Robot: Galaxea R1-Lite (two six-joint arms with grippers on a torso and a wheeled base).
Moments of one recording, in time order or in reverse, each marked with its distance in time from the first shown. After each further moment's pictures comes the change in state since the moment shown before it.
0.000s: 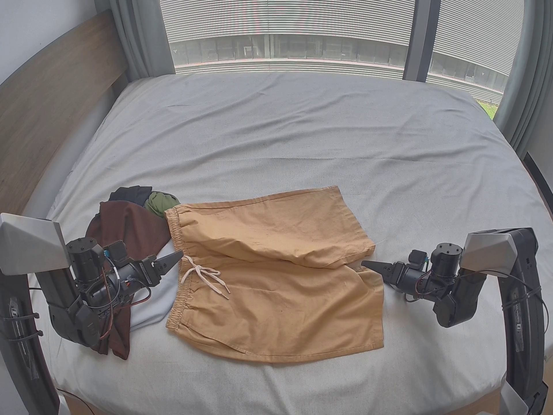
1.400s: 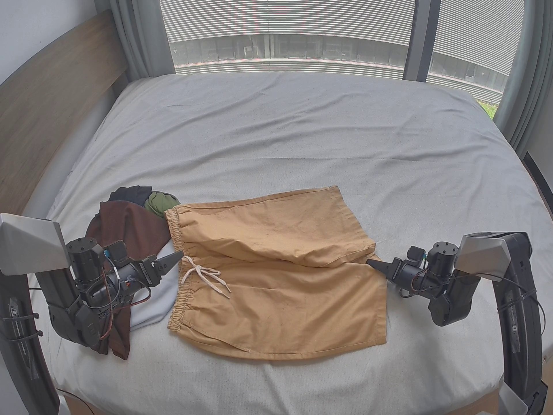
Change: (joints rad) left arm -0.001 -0.002 0.002 0.000 0.000 0.002; right arm 0.005 0.045 -0.083 -0.036 -0.069 -0.001
